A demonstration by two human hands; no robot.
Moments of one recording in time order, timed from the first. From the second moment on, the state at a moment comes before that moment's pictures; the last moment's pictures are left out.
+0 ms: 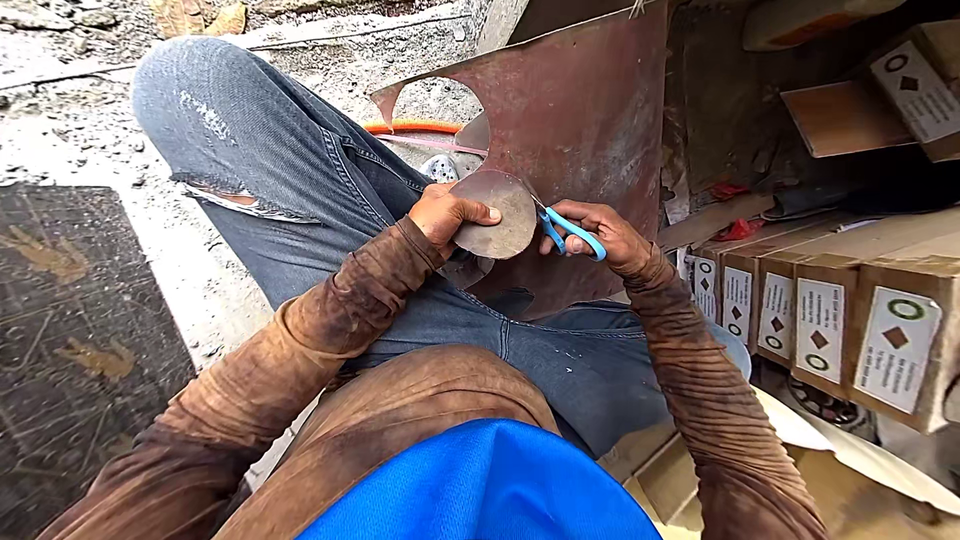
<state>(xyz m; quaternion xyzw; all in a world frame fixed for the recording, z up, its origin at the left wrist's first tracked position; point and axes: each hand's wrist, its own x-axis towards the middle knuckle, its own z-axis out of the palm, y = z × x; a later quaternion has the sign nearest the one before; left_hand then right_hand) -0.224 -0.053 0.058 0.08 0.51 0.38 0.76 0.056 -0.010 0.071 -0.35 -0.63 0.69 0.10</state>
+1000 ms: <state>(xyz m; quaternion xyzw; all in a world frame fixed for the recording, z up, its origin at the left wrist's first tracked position) -0.241 -0.055 0.061 0.11 0.42 0.38 0.82 0.045 0.002 0.078 -0.34 -0.65 0.67 0.13</state>
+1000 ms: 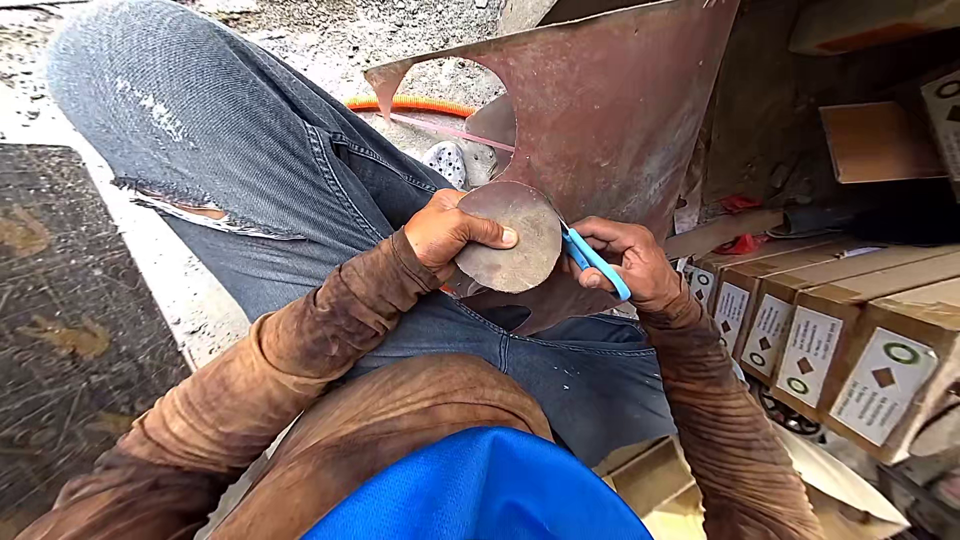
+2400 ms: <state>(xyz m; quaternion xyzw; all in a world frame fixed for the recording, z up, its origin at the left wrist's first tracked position) -0.242 -0.049 0.079 0.08 0.43 0.34 0.83 0.043 0.048 0.107 -0.28 -0.69 0.66 0.00</state>
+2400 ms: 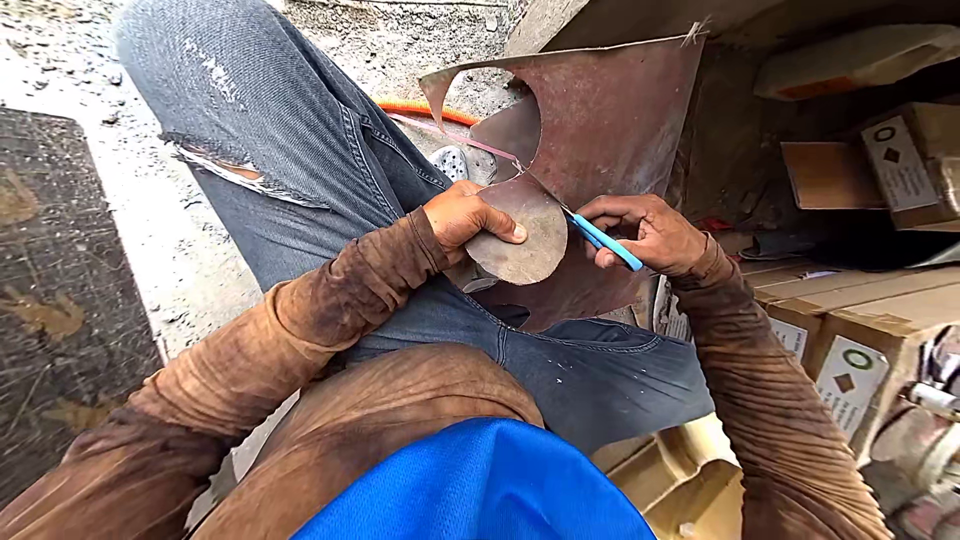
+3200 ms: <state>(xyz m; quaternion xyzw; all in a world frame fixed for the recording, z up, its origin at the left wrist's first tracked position) -0.233 -0.059 0.081 0.18 0.40 0.35 0.82 0.026 0.077 0.146 -0.26 -0.72 0.63 -0.13</state>
